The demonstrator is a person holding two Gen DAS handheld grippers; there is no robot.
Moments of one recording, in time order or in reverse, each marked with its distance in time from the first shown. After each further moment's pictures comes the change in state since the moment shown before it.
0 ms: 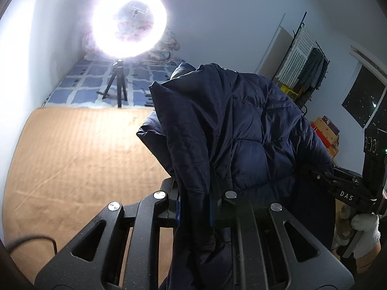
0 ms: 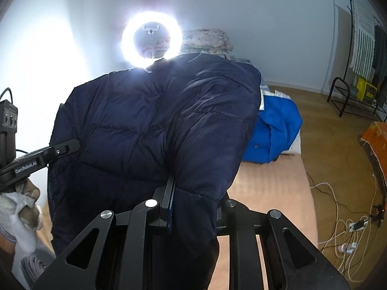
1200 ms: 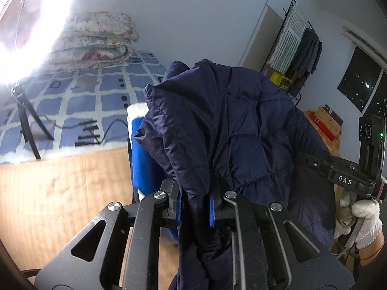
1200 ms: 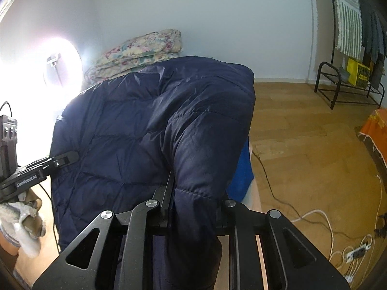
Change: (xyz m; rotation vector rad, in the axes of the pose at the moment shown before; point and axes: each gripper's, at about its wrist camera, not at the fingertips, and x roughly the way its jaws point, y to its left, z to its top) left arm 0.320 -0.078 0.139 0.104 0.051 -0.069; right arm 0.162 -0.236 0.107 0.119 -0.018 -0.048
